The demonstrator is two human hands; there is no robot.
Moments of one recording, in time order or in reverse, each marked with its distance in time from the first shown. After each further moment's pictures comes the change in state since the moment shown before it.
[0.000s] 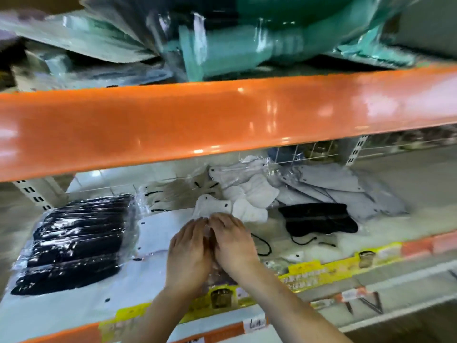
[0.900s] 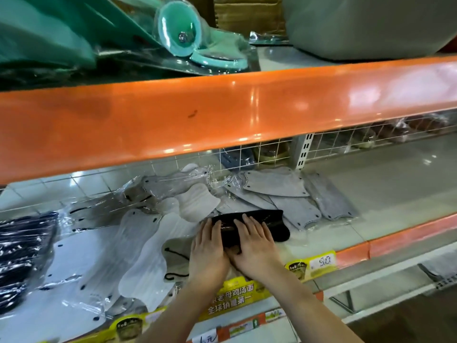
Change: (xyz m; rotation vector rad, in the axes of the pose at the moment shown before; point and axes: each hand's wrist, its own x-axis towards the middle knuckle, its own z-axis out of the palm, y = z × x) left_hand 0.039 0.144 0.131 0.058 -0.154 -0.058; right_hand -0.052 0.179 -0.086 -0.198 -0.354 0.328
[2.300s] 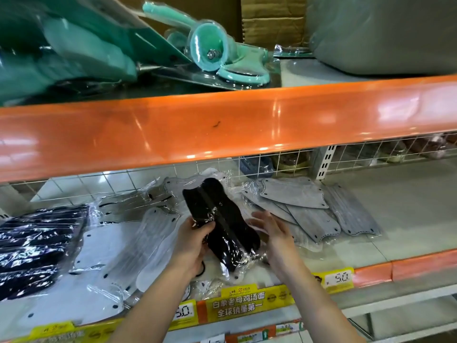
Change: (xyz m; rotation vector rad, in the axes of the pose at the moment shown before) left_hand 0.016 -0.008 -0.074 -1.381 0.025 -0.608; right_hand 0.004 -0.010 -0.047 1.506 0.078 0.305
